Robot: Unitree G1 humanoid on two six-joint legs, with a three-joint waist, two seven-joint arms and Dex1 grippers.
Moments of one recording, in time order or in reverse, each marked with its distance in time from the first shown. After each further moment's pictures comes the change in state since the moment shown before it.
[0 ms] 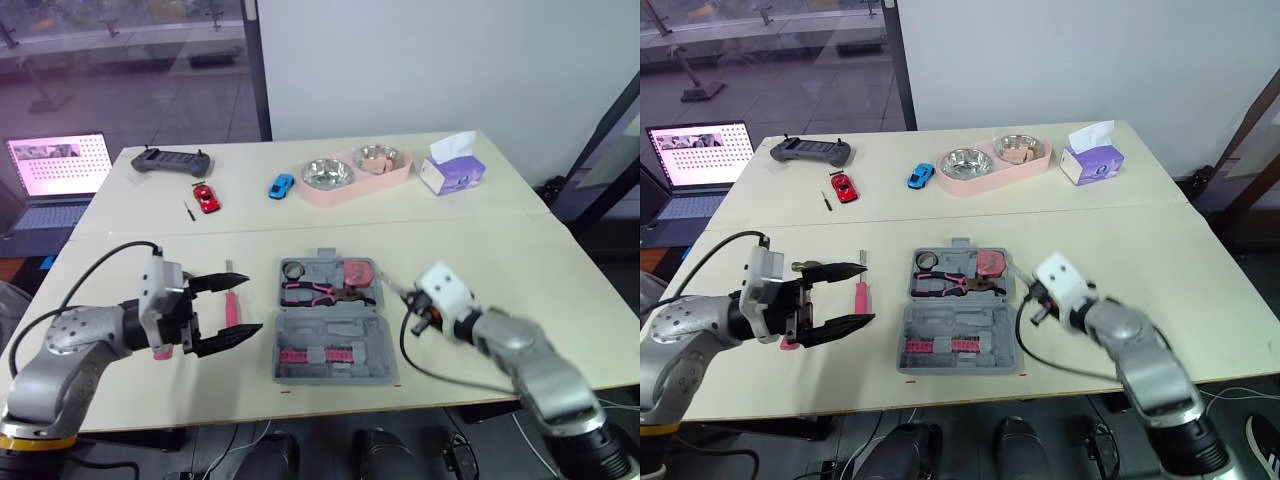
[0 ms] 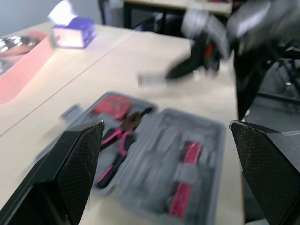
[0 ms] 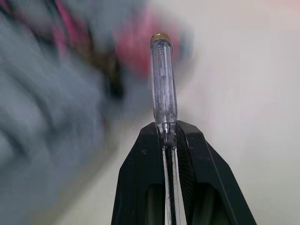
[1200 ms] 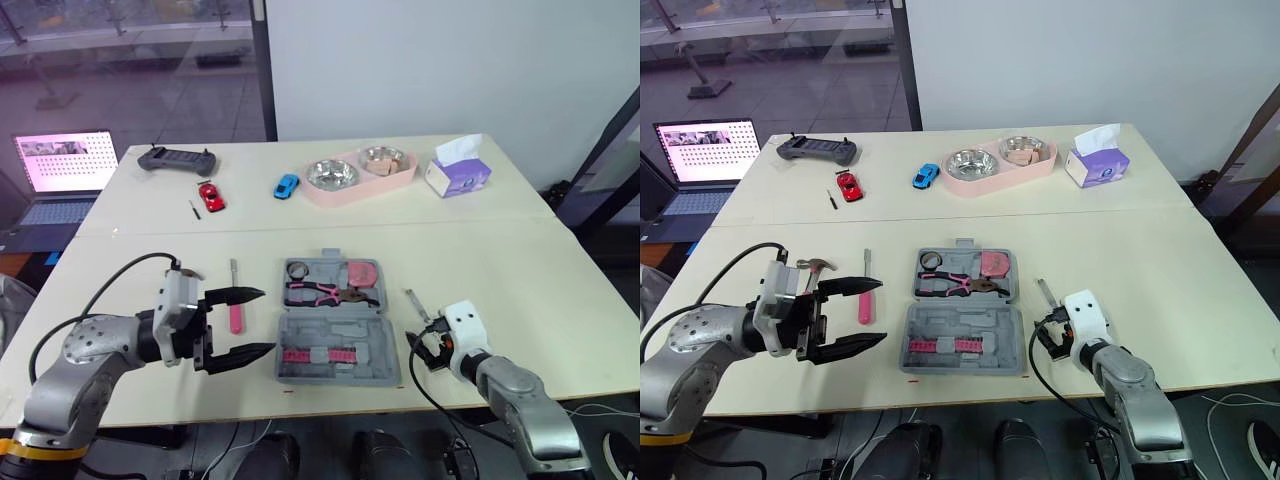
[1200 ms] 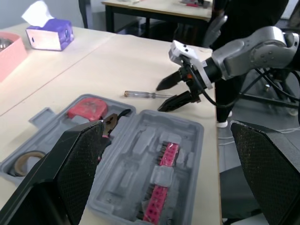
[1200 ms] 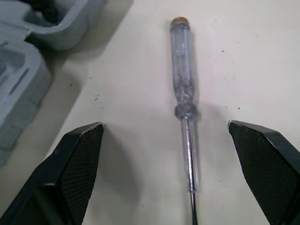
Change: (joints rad) left arm 0.028 -0.040 -0.071 -0.092 0.005 0.004 0.011; right arm 0.391 0.286 -0.181 0.334 -0.070 -0.374 -0.245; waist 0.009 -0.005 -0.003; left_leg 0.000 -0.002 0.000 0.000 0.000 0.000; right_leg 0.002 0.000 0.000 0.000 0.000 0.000
